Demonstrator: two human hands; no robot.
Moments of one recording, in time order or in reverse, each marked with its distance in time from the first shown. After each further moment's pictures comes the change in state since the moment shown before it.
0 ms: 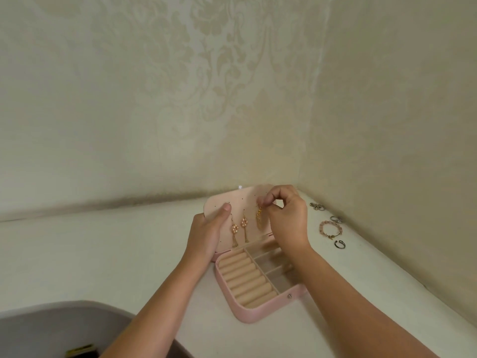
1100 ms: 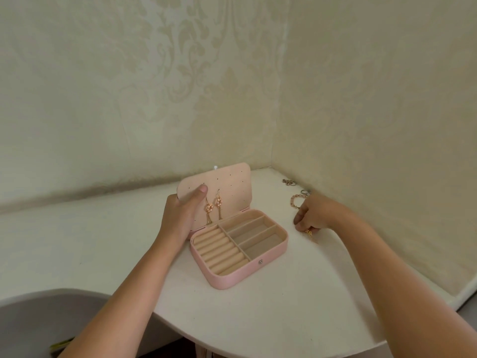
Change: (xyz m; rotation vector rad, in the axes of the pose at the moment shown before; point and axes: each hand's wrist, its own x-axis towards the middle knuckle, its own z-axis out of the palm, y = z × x) left_hand -0.007 0.000 0.000 -0.008 -0.082 0.086; right_hand 0.014 0.008 -0.123 -0.926 -0.624 0.604
